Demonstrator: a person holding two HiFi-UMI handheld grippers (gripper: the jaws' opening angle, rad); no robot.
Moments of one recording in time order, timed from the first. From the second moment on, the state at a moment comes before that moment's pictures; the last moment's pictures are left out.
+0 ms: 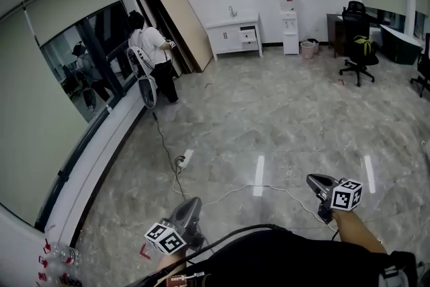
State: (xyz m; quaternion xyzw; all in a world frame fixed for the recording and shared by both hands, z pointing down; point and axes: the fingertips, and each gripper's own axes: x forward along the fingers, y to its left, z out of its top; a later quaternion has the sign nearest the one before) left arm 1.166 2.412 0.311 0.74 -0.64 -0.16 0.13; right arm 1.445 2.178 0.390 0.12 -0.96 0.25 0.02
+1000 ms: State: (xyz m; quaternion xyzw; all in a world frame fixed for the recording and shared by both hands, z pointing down) left arm 0.840 2.201 0.307 0.78 -0.60 -0.15 0.11; right arm 1.136 2.006 0.301 0.20 -0.98 0.04 0.06
